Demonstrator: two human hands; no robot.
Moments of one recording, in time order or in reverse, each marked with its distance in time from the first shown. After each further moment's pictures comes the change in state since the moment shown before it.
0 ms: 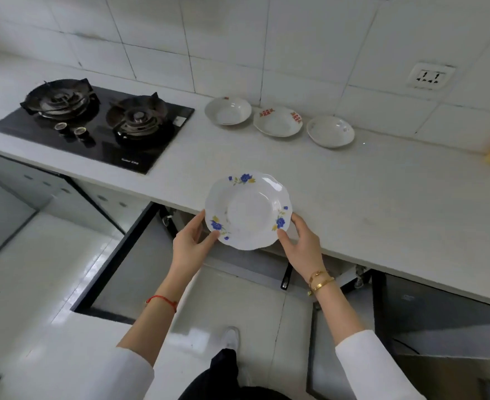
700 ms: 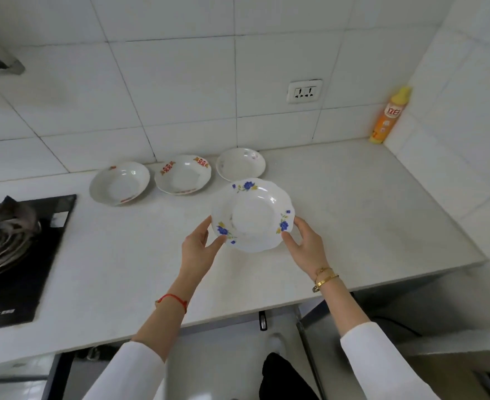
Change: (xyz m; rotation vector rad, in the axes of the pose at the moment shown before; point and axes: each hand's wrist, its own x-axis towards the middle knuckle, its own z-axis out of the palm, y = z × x) left_hand 0.221 0.038 0.164 0.186 -0.414 0.088; right_hand 0.126 0.049 -0.106 0.001 0.423 0.200
